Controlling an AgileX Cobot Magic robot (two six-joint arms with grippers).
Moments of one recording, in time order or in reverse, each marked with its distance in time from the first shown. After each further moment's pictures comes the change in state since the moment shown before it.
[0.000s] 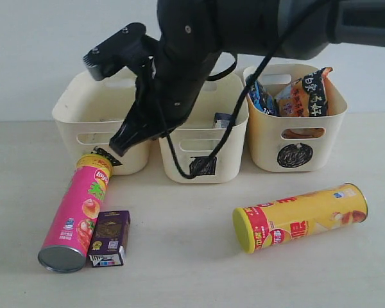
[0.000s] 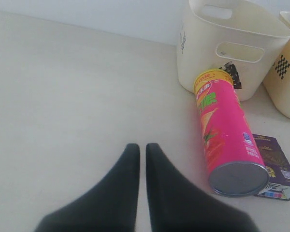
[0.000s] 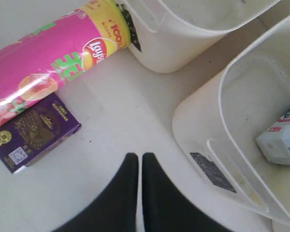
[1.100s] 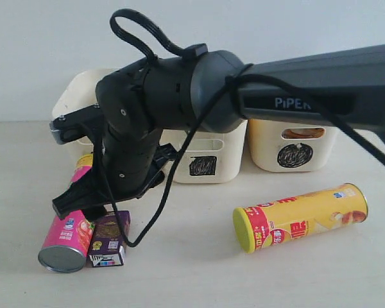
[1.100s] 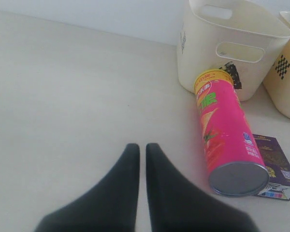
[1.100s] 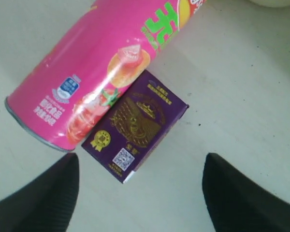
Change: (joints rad) left arm 0.000 0.000 0.000 0.000 0.000 0.000; right arm 0.109 0.155 -0.001 0.131 -0.016 0.280
